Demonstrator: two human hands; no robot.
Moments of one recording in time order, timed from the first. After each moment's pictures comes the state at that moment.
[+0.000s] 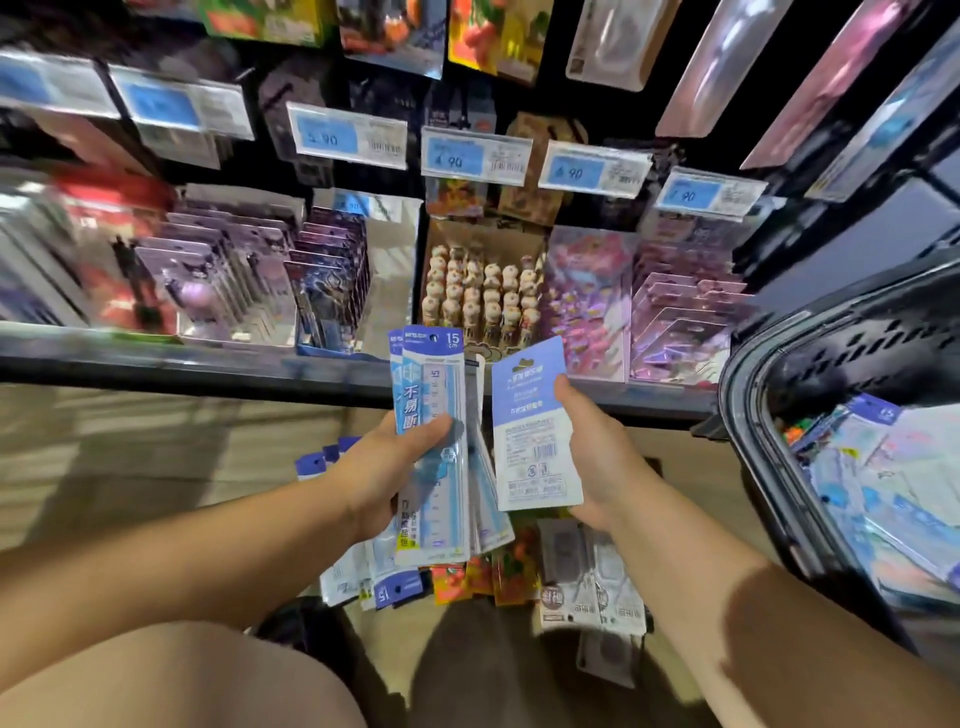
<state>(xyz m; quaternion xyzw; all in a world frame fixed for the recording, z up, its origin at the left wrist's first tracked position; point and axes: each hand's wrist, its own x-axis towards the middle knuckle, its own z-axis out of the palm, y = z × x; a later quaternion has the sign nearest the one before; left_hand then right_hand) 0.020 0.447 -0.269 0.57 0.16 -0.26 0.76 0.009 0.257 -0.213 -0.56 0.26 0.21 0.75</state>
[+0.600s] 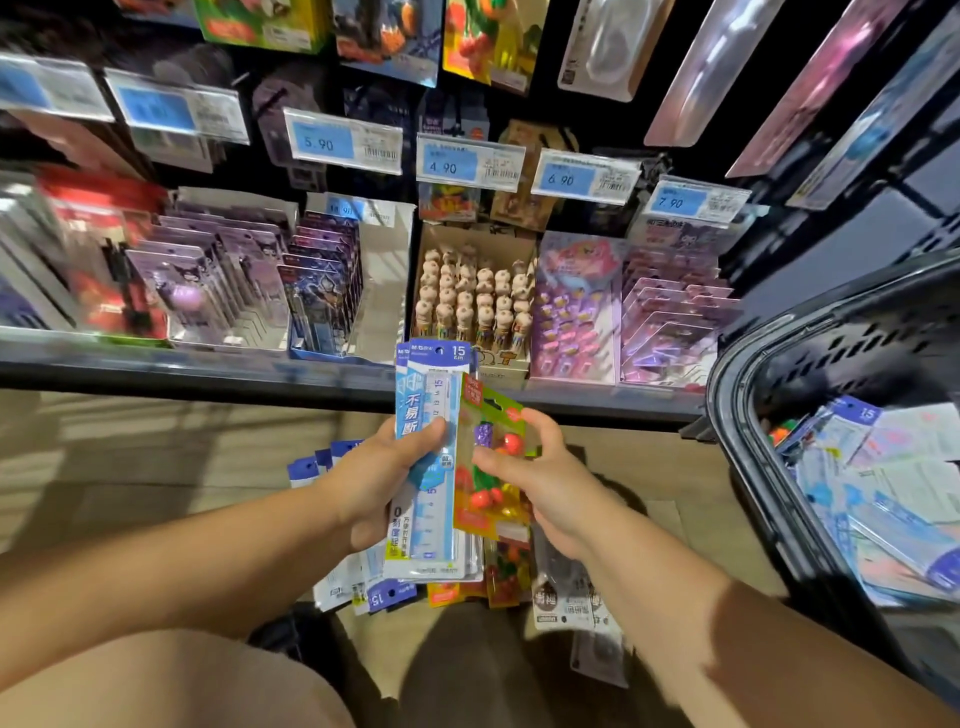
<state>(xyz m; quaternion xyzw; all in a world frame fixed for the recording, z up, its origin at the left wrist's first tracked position) 0.011 0.448 -0.258 0.51 0.10 -0.30 0.80 -0.006 0.270 -0.252 -0.67 0.20 0.21 0.69</state>
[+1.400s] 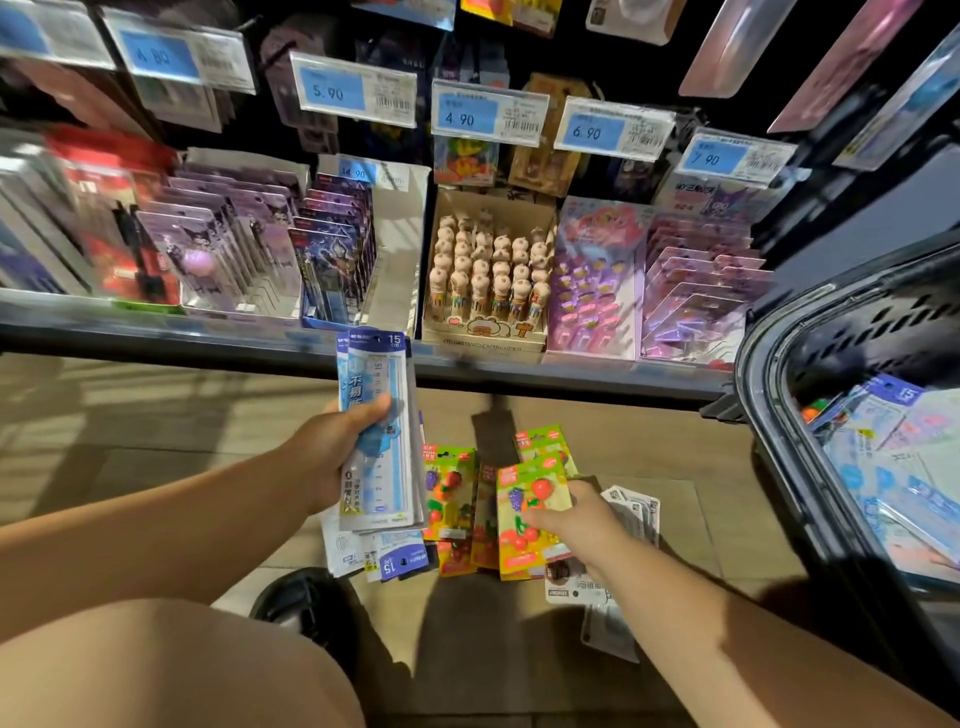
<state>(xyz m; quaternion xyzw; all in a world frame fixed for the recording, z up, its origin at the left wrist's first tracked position) 0.026 0.495 -0.295 0.58 0.23 -0.25 0.74 -0.032 0.224 -0.368 -0.79 0.29 0.24 0.48</state>
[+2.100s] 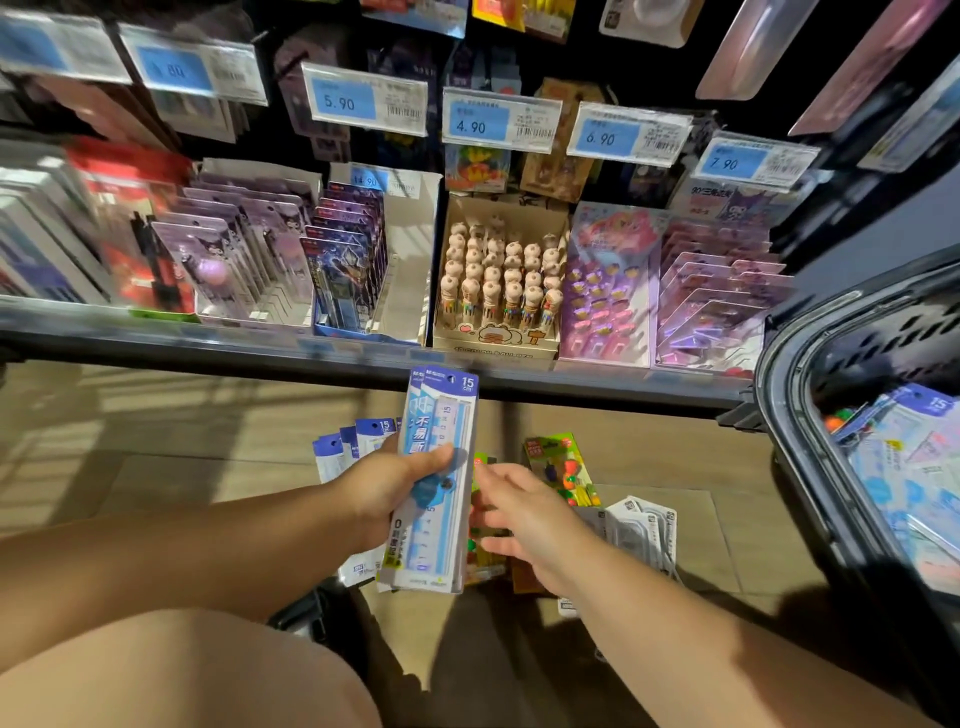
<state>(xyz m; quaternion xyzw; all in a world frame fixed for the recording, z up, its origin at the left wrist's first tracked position) 0.005 0.462 -0.303 0.61 0.23 -0.31 0.70 -0.029 0.300 -0.289 -0.68 0.20 0.30 0.63</state>
